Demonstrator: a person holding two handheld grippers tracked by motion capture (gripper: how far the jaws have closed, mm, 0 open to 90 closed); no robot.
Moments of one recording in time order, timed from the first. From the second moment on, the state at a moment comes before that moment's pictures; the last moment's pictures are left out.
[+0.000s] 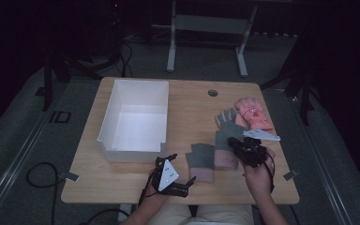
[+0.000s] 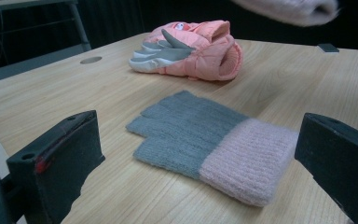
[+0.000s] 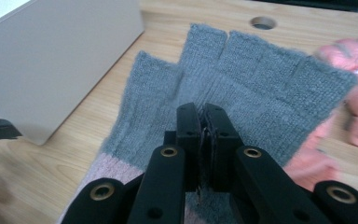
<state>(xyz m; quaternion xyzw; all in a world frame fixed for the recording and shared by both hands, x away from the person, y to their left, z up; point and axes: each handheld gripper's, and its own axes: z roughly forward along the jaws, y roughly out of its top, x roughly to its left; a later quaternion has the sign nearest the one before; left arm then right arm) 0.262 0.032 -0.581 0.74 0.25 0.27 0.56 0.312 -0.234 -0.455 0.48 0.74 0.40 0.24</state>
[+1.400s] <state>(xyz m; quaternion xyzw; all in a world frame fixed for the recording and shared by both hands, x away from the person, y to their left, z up) 0.261 0.032 -0.581 0.74 0.24 0.28 0.56 0.325 -0.177 -0.528 0.48 0.79 0.35 0.15</state>
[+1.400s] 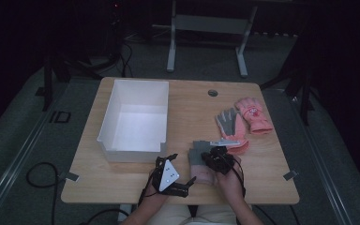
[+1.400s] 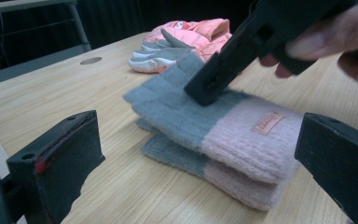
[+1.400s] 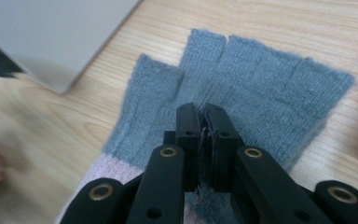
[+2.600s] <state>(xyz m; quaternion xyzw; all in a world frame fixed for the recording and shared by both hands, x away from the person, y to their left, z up) 0.269 0.020 -0.560 0.79 0.19 0.20 0.54 0.355 -0.195 -0.518 0.43 0.81 0.37 0.15</state>
